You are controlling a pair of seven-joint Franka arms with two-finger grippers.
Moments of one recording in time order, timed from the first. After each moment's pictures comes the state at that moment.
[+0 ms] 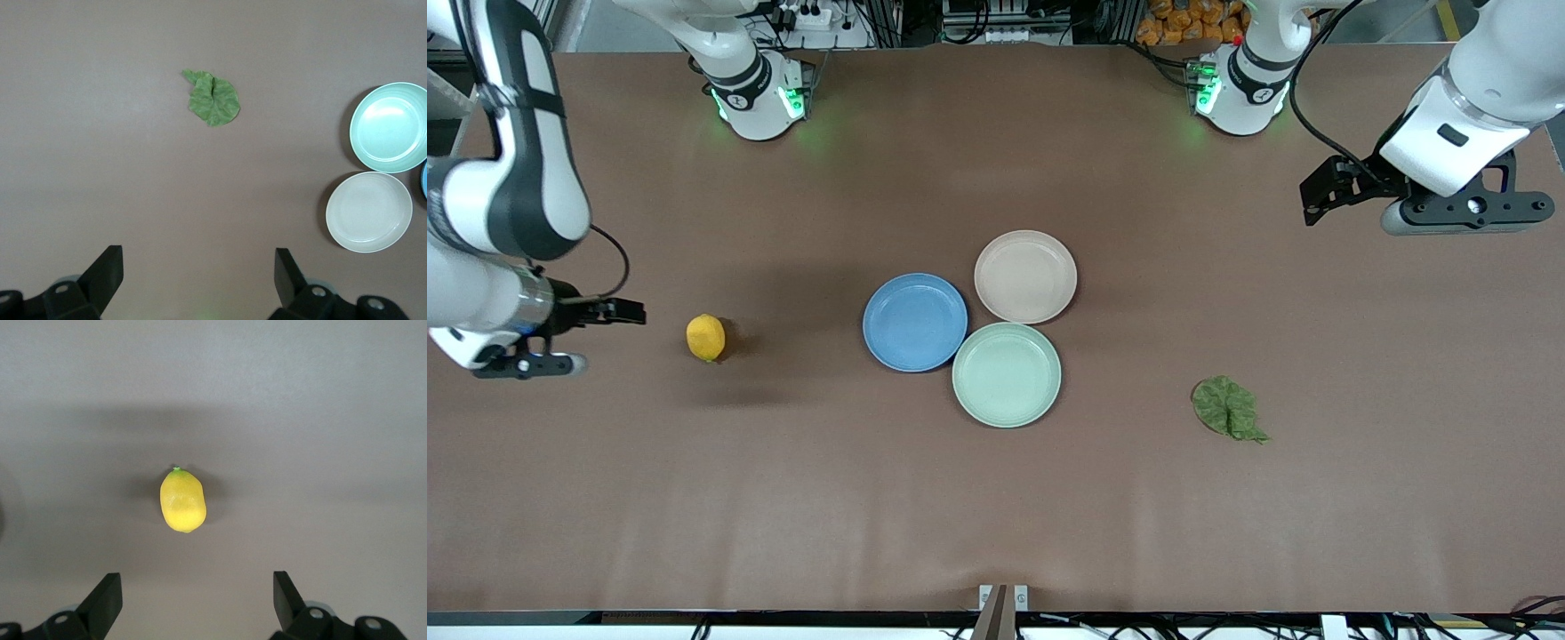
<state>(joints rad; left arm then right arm) -0.04 -0.01 -0.21 -1.55 0.01 1.54 -0.25 -0.03 0.23 -0.07 -1.76 -0.02 1.80 -0.13</state>
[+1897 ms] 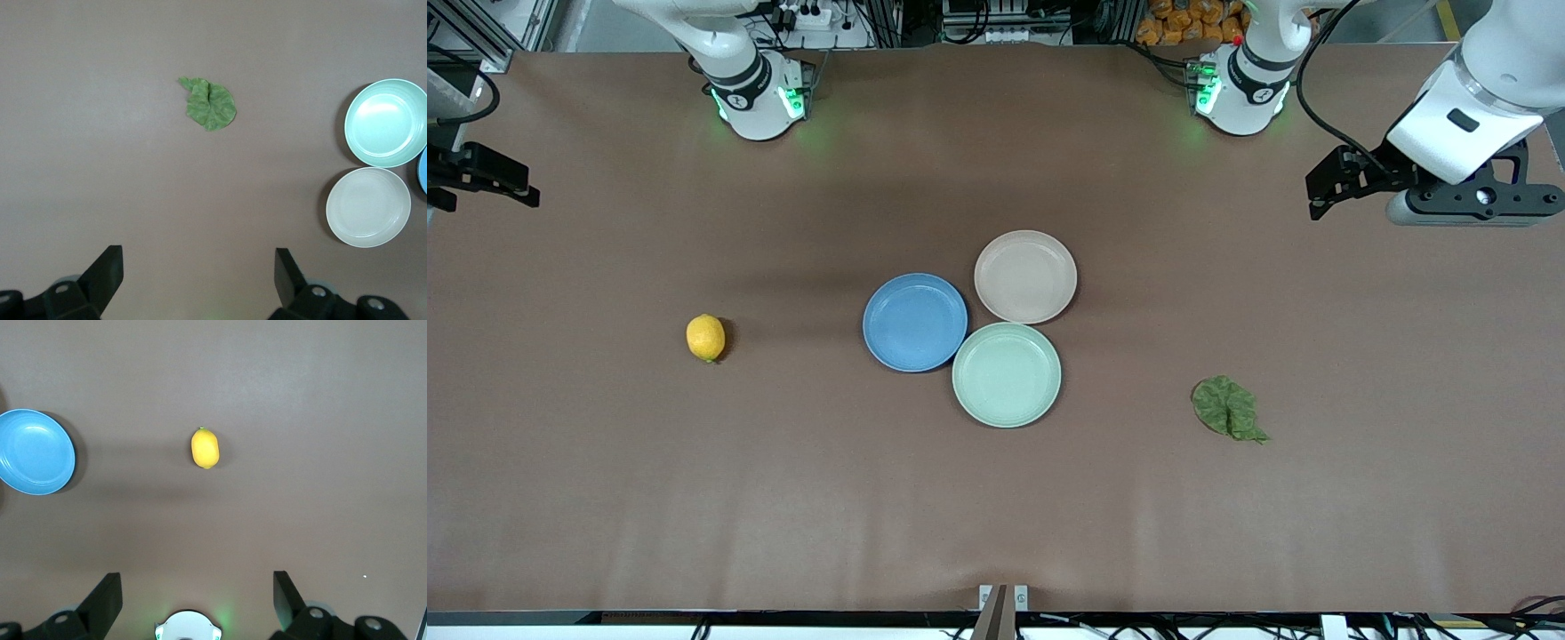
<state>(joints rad) -0.03 -0.01 -0.22 -1.52 0.01 1.53 -0.20 -0.03 0.03 -0.04 -1.45 -0.02 1.34 -0.13</state>
